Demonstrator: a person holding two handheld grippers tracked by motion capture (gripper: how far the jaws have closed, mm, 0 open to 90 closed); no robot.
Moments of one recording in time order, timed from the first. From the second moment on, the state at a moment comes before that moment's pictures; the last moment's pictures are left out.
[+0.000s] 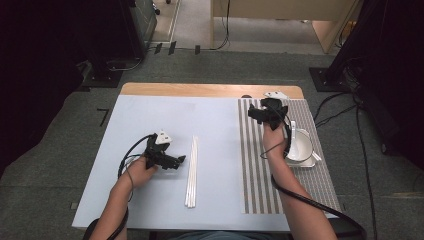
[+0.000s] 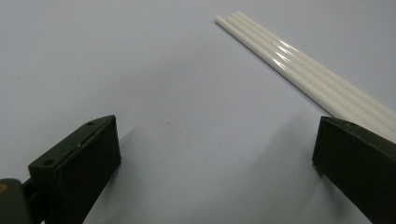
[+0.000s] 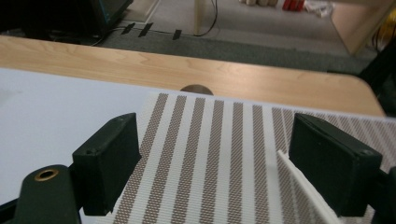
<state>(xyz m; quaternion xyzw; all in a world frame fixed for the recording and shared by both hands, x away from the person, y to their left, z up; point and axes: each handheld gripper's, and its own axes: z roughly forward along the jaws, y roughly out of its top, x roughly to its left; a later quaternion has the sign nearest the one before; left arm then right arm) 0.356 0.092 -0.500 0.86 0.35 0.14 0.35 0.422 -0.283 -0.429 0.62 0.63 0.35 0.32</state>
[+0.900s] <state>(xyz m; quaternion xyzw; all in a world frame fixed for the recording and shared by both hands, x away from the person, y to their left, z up) 0.356 0.092 -0.500 0.86 0.35 0.14 0.35 0.472 -0.297 -0.469 0.66 0.59 0.35 0.31</state>
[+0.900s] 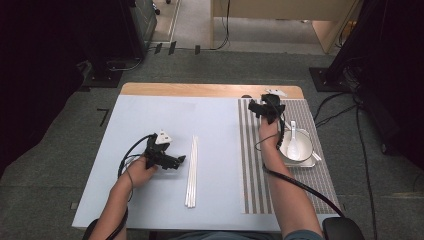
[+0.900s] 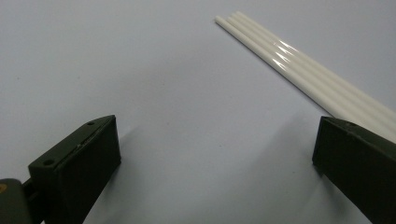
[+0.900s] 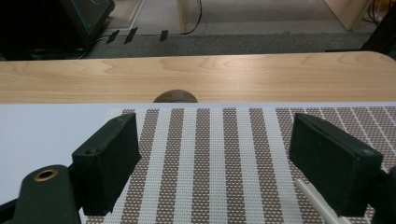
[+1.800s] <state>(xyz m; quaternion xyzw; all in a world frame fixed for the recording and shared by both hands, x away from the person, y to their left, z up) 0.356 0.092 -0.500 0.86 0.35 0.14 0.35 0.474 -0.300 -0.484 0.71 0.56 0.34 0.27</state>
